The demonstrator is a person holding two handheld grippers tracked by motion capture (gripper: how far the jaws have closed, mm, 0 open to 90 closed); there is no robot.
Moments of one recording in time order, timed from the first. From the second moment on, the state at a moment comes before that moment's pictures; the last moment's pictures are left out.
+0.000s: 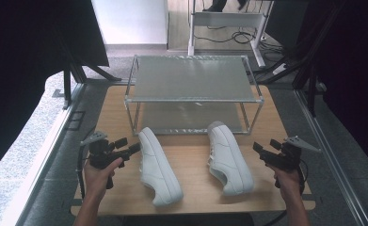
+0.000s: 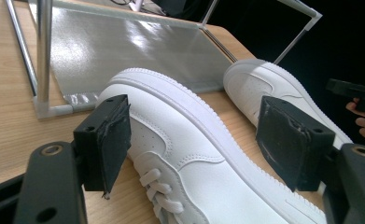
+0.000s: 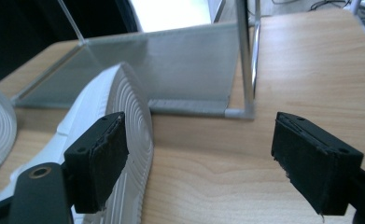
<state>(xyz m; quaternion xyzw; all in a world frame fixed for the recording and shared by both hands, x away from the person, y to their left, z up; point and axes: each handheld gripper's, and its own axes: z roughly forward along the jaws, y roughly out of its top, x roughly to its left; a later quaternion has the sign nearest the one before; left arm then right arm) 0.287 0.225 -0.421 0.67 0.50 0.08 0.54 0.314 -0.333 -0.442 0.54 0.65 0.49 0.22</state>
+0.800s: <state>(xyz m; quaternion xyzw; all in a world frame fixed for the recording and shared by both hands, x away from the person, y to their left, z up) 0.284 0.223 -0.423 0.67 0.52 0.09 0.53 0.313 -0.326 -0.437 0.54 0.64 0.49 0.22</state>
